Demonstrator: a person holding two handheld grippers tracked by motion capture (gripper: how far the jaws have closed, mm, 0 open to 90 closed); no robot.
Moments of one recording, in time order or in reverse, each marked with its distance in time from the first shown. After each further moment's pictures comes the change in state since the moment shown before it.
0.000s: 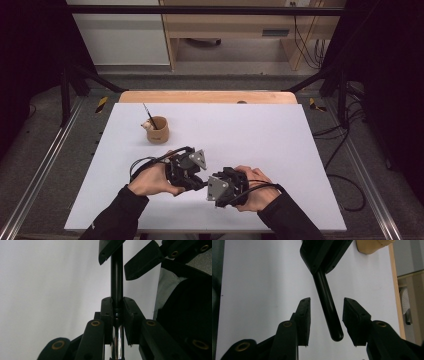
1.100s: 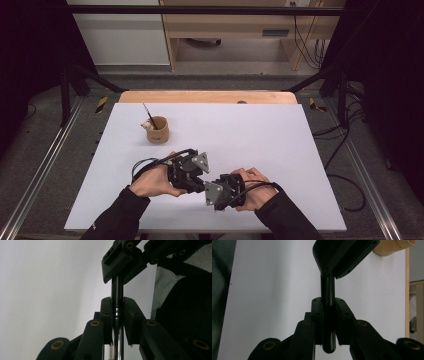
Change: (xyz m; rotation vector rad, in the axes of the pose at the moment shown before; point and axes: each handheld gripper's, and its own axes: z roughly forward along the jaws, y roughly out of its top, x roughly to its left) left arm -0.006 0.004 0.002 -0.006 -0.004 0.036; right arm 0.003 0.002 0.007 0.034 0.070 -0.099
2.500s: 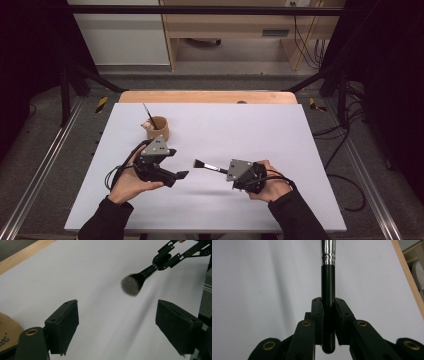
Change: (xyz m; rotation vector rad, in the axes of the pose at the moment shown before) left arm 0.021 -0.080 -0.031 -0.436 0.302 -0.263; right arm -0.023 -0.059 -0.003 -0.042 -0.043 0.358
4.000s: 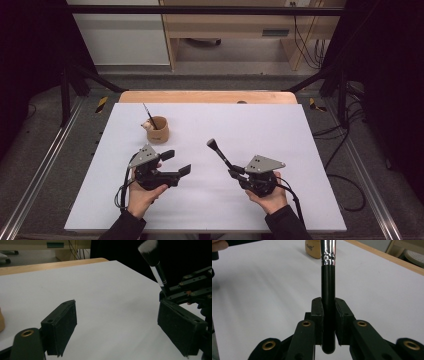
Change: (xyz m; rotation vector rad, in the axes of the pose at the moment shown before) left arm -0.012 -0.036 0.020 -0.355 0.061 -0.281; right arm 0.007 -0.039 0.005 -0.357 -0.020 0.517
